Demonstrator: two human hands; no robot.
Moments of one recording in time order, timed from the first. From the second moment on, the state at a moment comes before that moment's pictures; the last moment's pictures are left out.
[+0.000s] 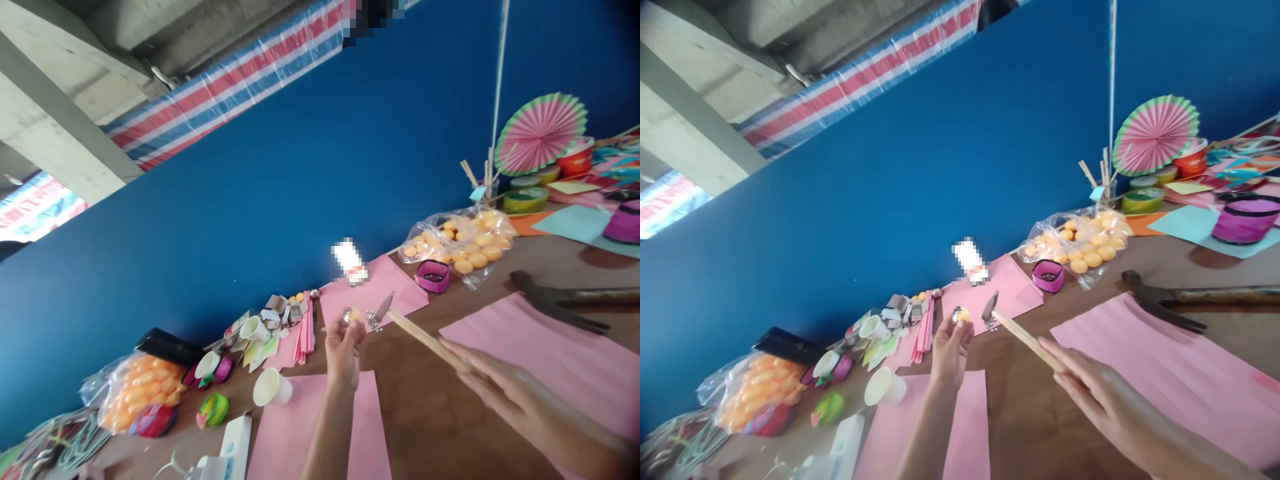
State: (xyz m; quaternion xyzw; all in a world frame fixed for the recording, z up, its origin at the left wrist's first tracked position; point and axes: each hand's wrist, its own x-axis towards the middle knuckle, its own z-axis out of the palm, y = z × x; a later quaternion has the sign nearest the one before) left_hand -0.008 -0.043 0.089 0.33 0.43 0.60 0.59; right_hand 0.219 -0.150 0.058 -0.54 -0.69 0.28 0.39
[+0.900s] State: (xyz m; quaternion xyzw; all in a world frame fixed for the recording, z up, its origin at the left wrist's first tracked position) left_hand 0.002 -0.036 0.062 0.54 0.50 0.53 0.42; right_hand 0.215 -0.125 0.098 -0.51 -0.76 0.26 0.31
